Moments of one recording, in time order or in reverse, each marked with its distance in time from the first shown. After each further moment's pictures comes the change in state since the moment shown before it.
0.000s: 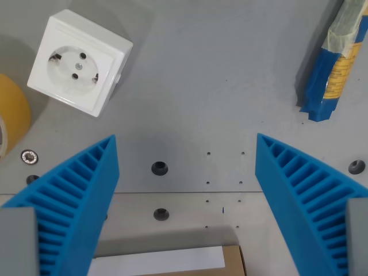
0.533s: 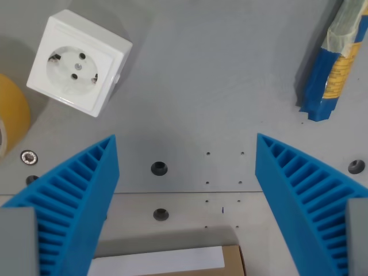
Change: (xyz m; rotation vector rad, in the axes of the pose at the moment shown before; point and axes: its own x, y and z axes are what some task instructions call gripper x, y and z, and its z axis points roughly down) arm 0.000 0.002 0.000 0.000 -0.001 0.006
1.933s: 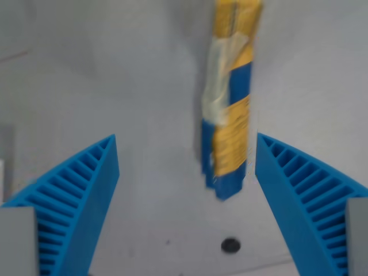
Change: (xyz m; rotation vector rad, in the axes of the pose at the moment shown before) arm 0.029 0.116 0.076 0.011 0.062 0.285
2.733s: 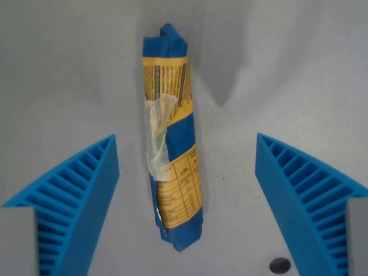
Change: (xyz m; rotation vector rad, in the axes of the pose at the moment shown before) arm 0.020 0.035 0.018 -0.001 0.004 0.061
